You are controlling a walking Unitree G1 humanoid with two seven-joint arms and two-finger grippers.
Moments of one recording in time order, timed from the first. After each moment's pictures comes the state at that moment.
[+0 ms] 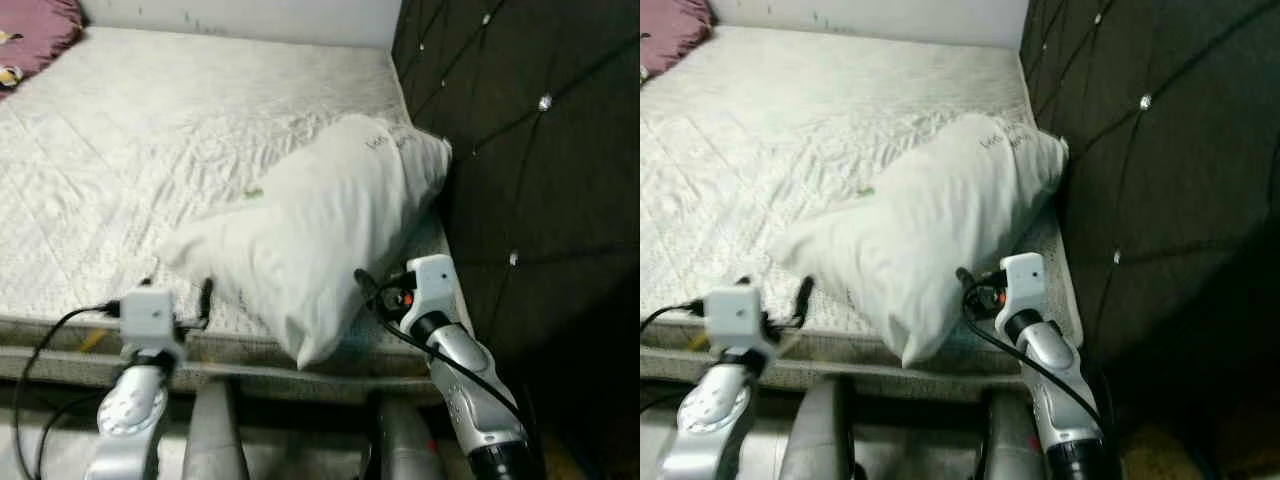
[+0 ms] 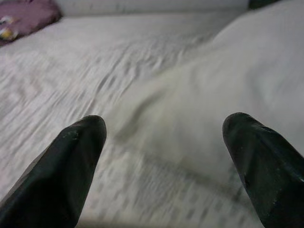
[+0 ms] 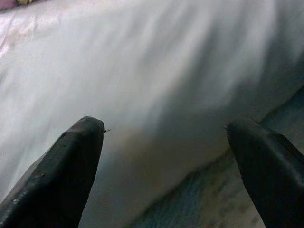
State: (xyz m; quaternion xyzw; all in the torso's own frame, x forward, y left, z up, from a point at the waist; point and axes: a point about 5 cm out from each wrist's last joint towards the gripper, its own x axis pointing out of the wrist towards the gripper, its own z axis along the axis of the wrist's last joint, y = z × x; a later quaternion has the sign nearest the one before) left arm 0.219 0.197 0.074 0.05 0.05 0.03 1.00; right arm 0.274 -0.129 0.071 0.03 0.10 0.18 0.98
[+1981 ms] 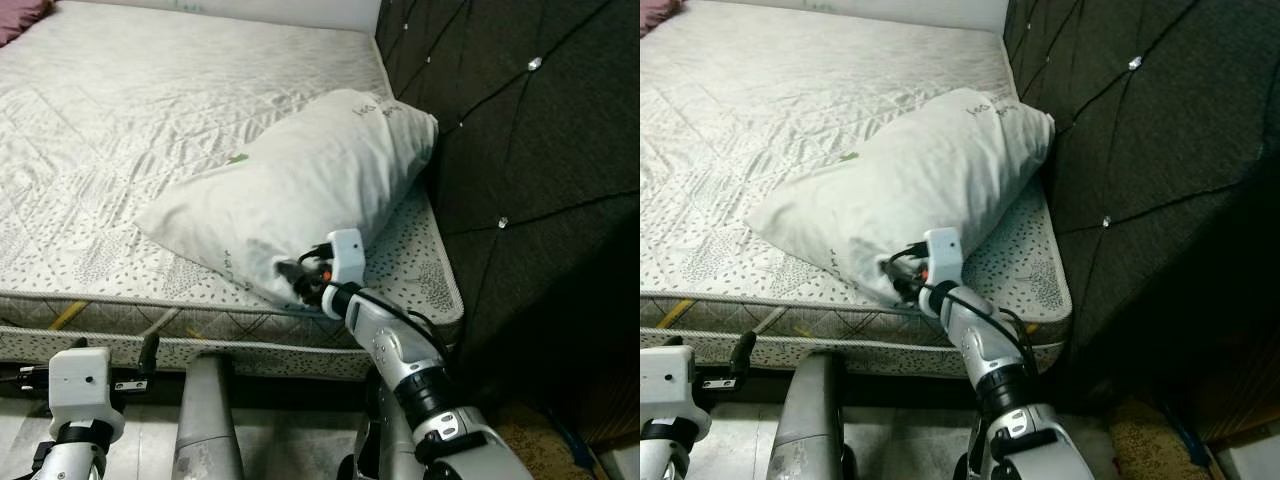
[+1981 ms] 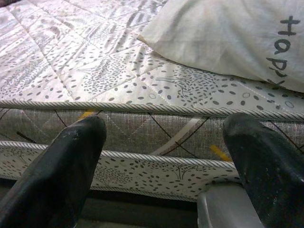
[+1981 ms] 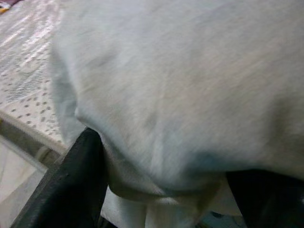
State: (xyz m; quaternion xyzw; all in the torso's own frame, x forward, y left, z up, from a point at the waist) left arm 0.151 0.239 0.072 0.08 0.11 0.08 0.99; right arm 0.312 -0.034 0.074 0.13 0.20 0.27 0.93
